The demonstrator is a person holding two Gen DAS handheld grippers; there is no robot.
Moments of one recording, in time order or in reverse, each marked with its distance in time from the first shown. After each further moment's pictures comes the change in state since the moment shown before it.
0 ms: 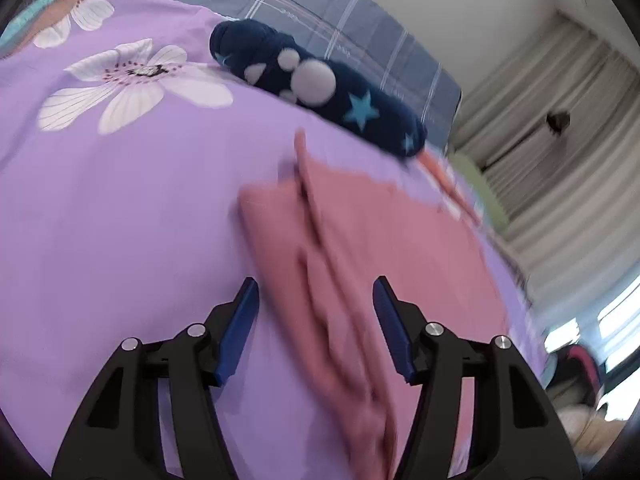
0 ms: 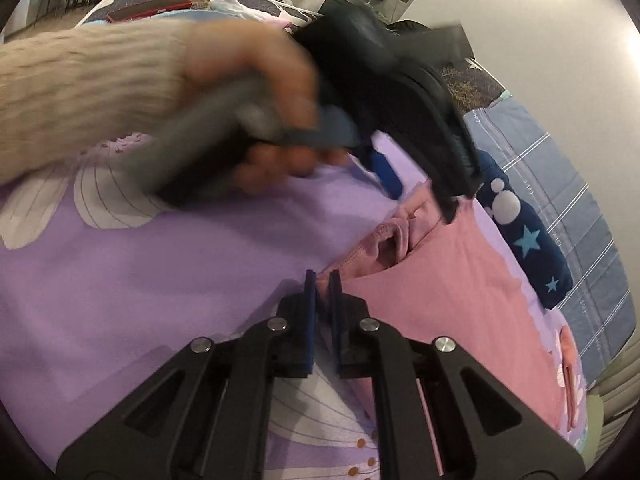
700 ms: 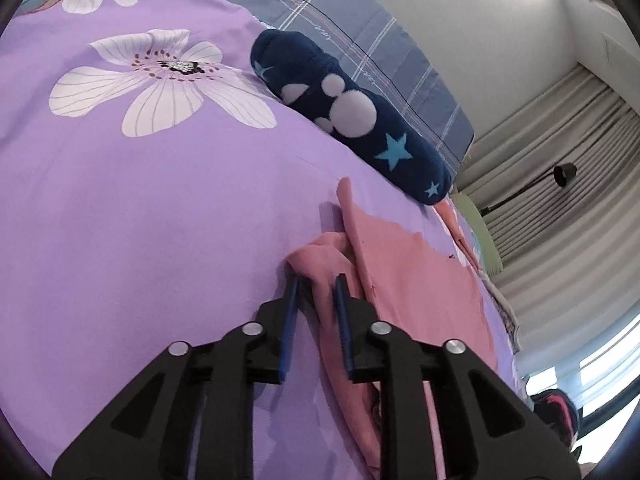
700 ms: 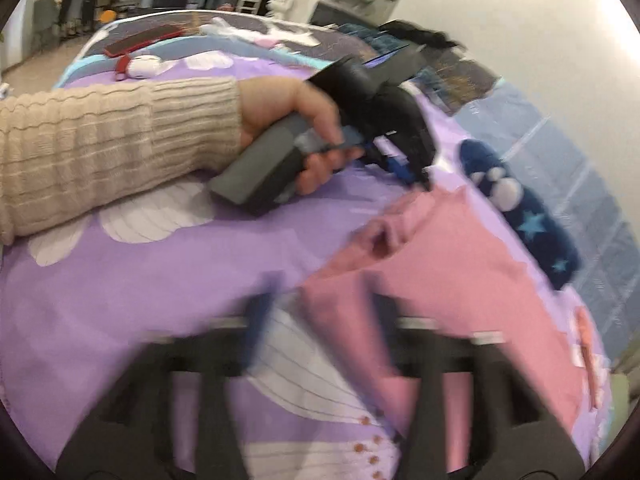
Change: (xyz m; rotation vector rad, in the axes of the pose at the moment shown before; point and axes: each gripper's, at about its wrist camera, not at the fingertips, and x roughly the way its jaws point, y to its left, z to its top) left arm 0.008 0.031 0.013 -0.120 -0.060 -0.020; right arm -0.028 -0.006 -0.008 0.076 -0.052 -0.034
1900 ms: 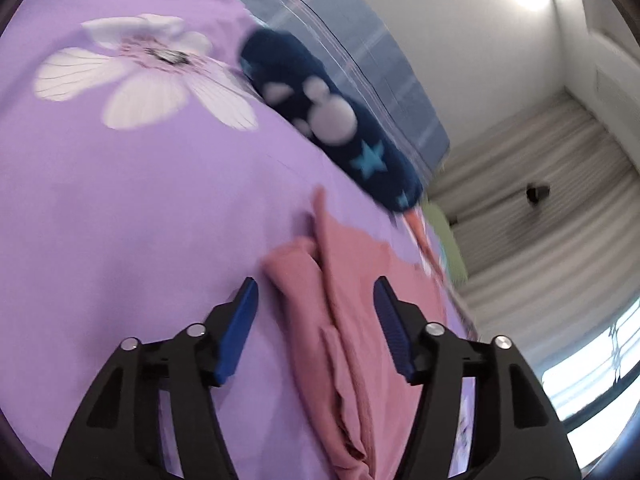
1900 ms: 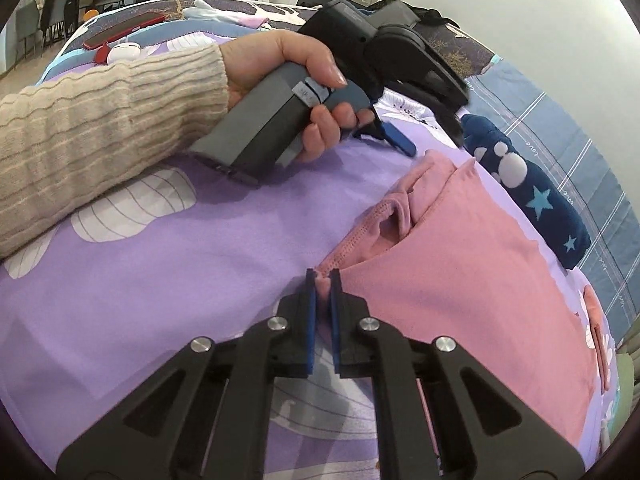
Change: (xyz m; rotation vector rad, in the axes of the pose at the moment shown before) left arm 0.003 0.000 0.007 -0.049 0.017 -0.126; right arm 0.034 0.004 0.003 0.067 0.088 0.075
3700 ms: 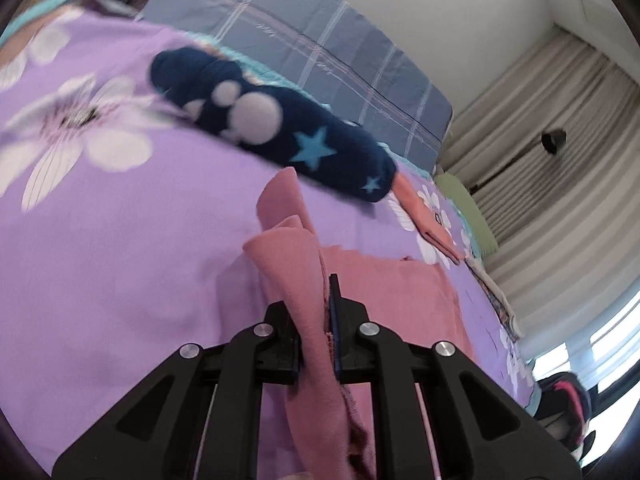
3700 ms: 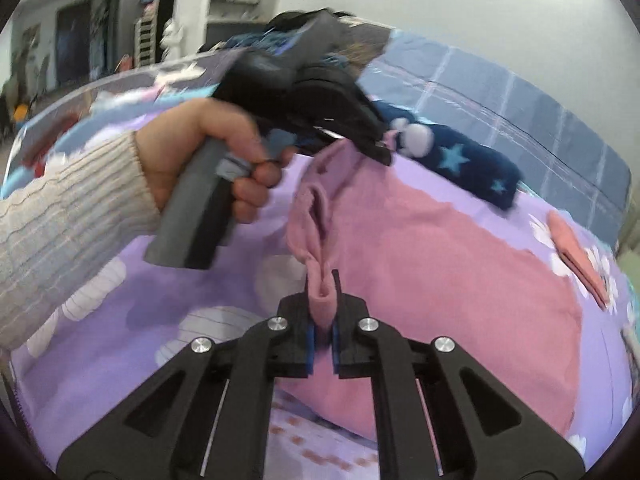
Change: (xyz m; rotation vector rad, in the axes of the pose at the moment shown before) left arm 0.042 -0.108 0.011 0.181 0.017 0.129; right arm -0.070 -0.105 -0.017 0.414 -0.084 -0.117
